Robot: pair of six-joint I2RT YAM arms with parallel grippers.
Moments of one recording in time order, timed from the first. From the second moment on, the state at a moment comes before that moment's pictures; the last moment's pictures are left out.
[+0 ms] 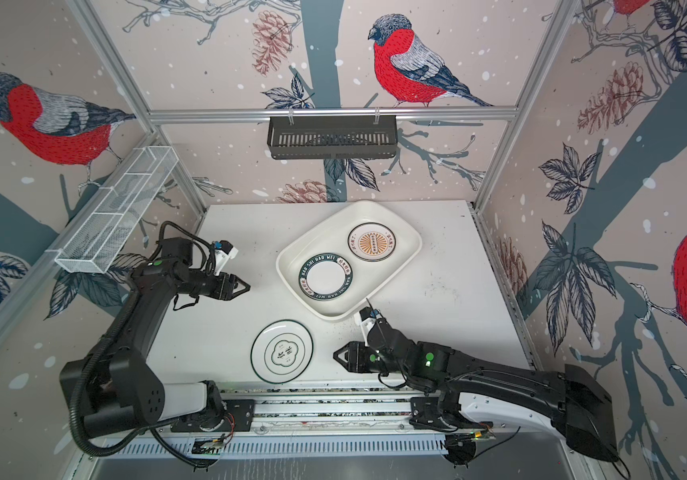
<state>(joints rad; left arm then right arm) 0.19 1.31 1.05 -0.97 0.66 0.43 1.24 0.93 0.44 -0.10 -0.06 1.14</state>
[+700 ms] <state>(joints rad) 0.22 1.28 1.11 -0.96 0.77 0.39 1.47 1.55 0.64 0.18 0.34 1.39</state>
